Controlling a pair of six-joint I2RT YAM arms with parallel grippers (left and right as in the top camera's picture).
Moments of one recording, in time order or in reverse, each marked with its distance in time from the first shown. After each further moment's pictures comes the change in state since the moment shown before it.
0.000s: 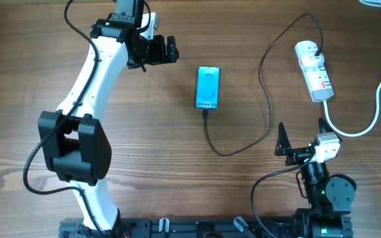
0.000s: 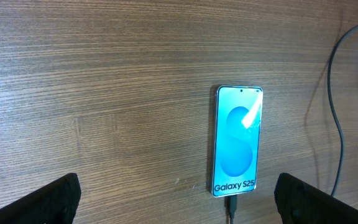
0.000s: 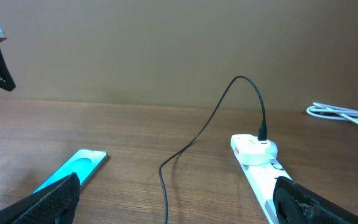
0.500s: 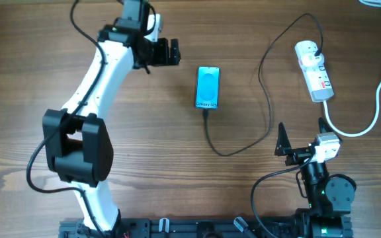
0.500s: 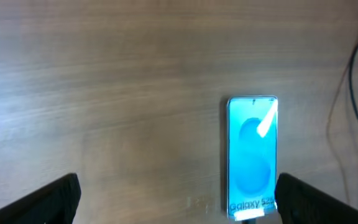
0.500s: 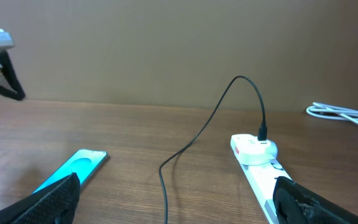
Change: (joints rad) left arm -0.032 -0.010 -0.102 0.157 -0.064 0.028; right arm 0.000 0.000 0.000 0.000 0.000 0.000
